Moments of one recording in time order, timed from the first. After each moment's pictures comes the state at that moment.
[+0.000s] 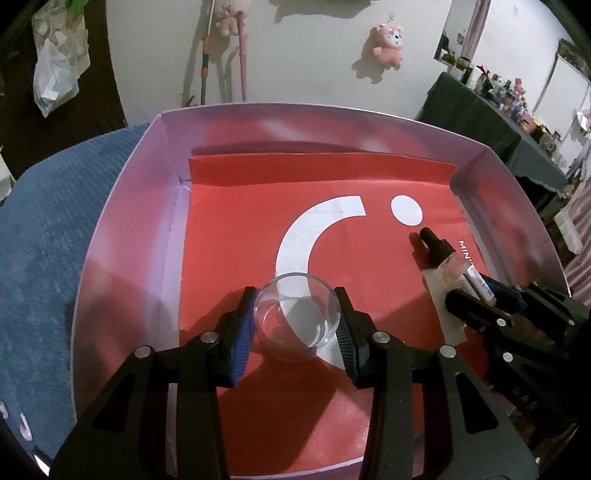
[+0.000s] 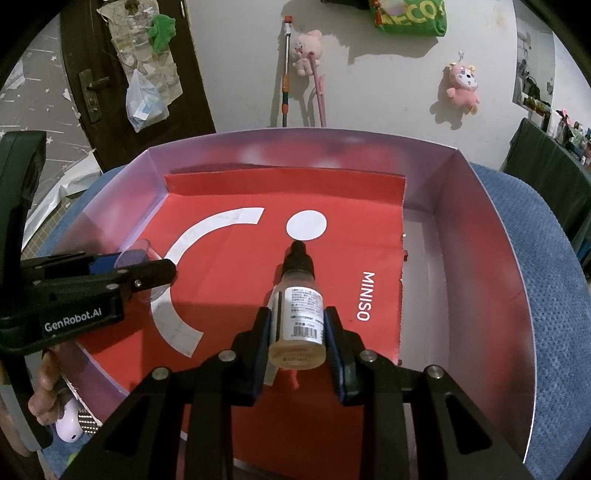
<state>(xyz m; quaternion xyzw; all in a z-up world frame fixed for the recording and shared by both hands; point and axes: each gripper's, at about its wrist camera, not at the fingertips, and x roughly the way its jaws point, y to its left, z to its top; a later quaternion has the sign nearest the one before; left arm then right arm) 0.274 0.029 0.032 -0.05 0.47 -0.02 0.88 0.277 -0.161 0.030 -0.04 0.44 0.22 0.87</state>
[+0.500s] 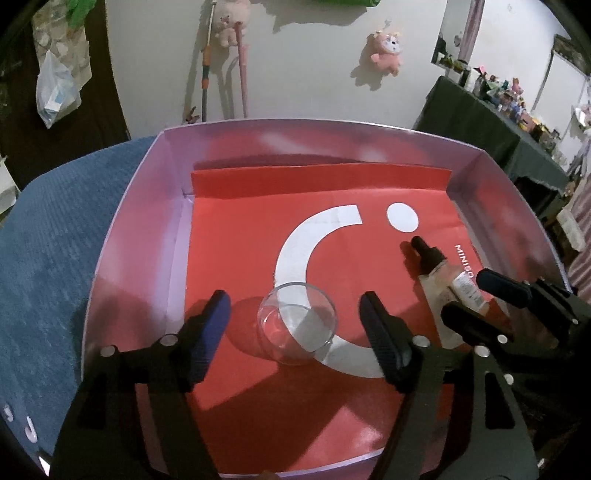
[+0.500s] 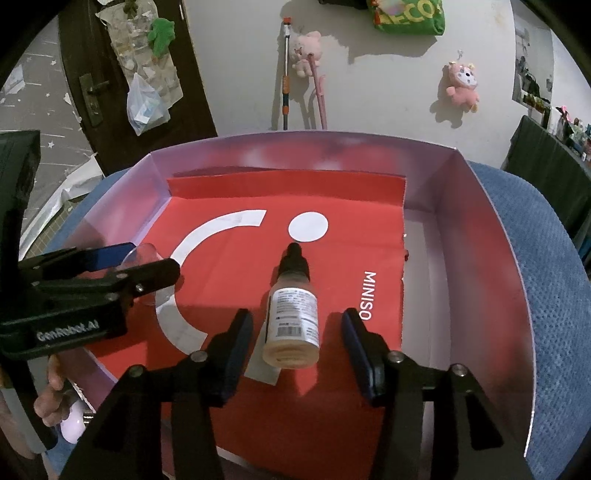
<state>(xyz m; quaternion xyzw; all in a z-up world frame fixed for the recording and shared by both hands) 0.274 0.028 0.040 -0.04 0.46 -0.02 0.89 0.275 -0.161 0.034 -0.03 0.44 0.22 0.87</state>
